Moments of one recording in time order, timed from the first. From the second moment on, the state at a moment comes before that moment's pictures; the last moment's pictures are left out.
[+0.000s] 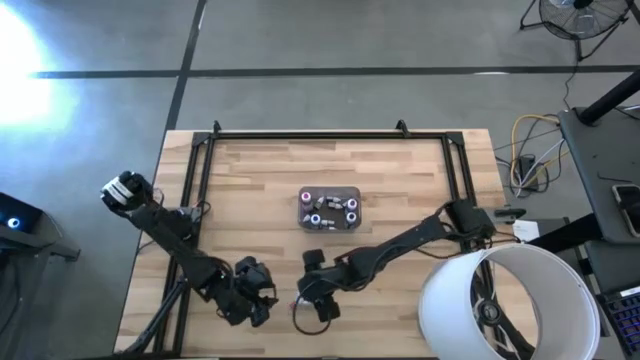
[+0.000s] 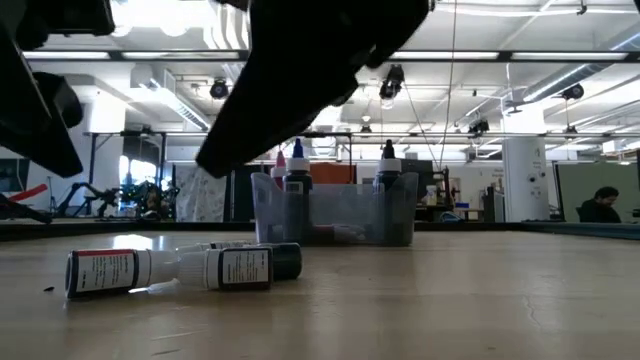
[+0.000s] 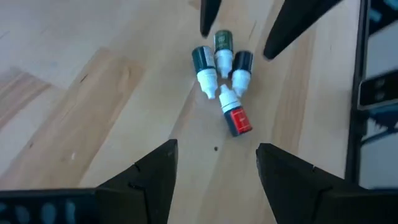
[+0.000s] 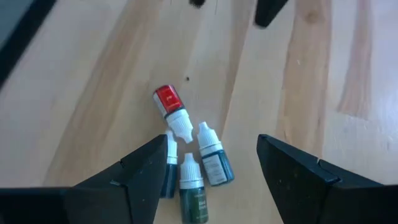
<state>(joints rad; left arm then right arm) -0.78 1.50 0.82 -0.26 -0.46 -1.14 0.38 2.17 1.62 -0.35 0.10 0.07</state>
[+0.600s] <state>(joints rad) -0.80 1.50 0.81 -0.28 -0.59 -1.23 0.34 2.28 1.70 -0.36 0.07 0.05</state>
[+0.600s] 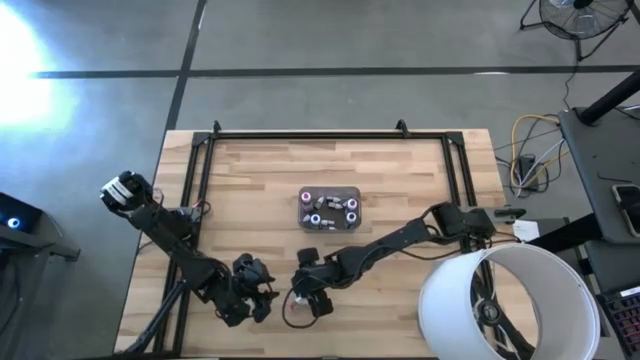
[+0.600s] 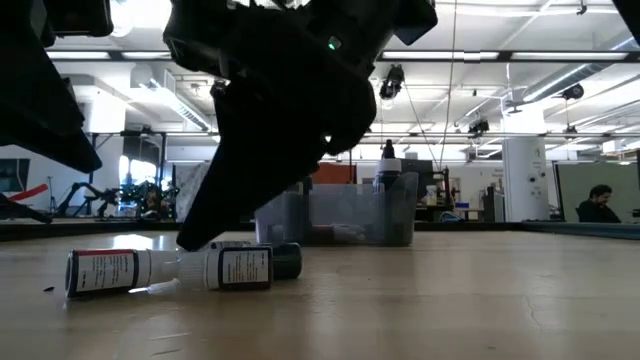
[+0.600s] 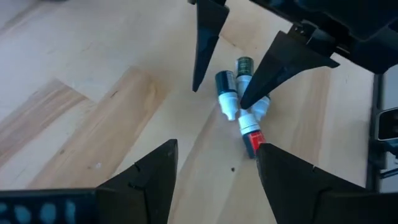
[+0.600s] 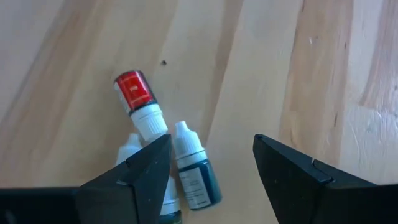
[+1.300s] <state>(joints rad) -0.80 1.50 0.81 -0.33 -0.60 -1.21 0.32 2.31 1.70 -0.37 0.05 0.04</state>
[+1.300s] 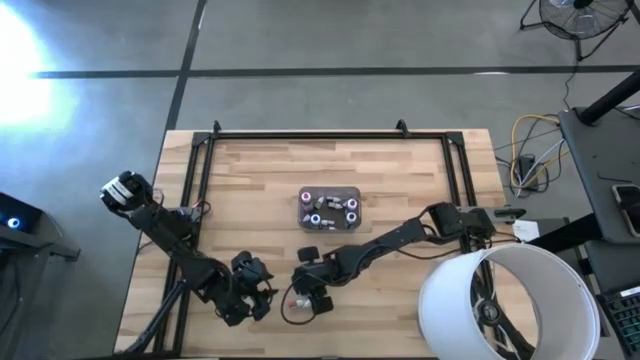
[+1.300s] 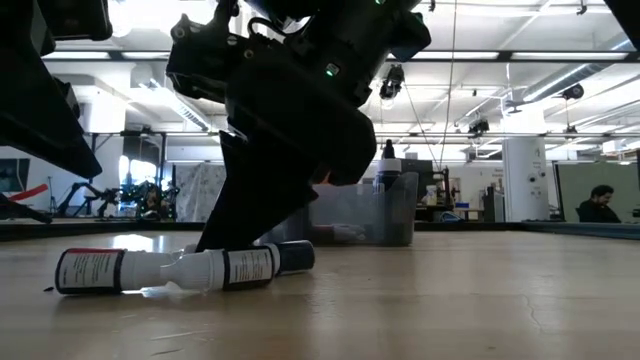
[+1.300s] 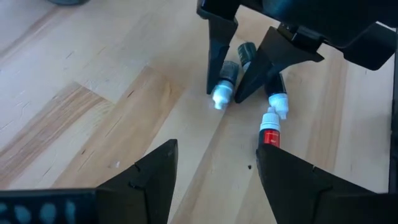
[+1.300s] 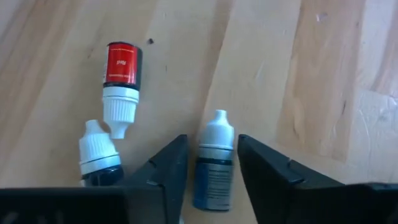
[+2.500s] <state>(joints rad) -0.76 1.49 0.81 -0.35 -0.61 -1.19 0.00 1.87 1.53 -0.74 0.26 0.45</state>
